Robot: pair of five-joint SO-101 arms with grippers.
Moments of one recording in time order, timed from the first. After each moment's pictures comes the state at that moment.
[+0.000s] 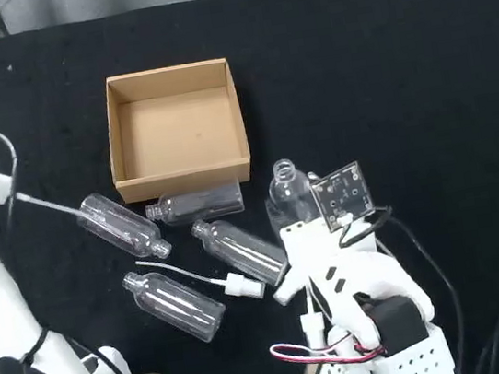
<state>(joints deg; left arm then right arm) -29.8 -29.0 -9.4 91.0 38.3 -16.5 -99.4 81.4 56.6 -1.0</state>
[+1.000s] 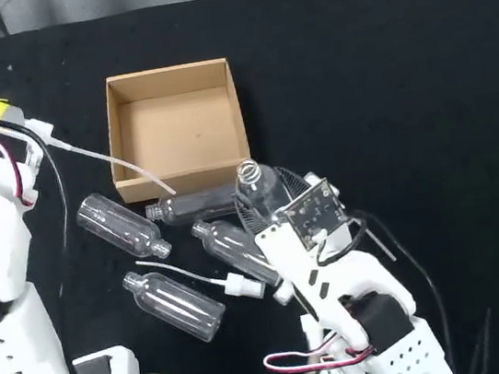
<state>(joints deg) -15.0 -46.2 3.3 72.5 48.5 -24.9 -99.4 86.7 42.7 5.5</state>
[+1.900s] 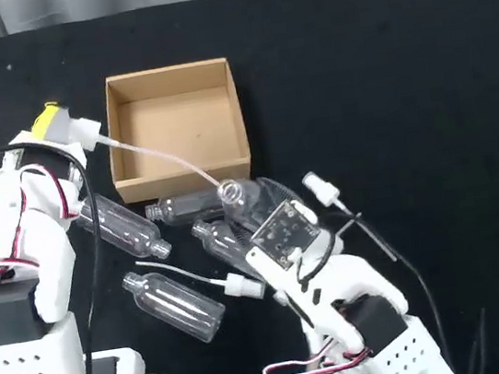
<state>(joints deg) -6.3 -59.7 28.4 54.7 58.3 -29.2 -99.4 89.4 42.7 15.6</state>
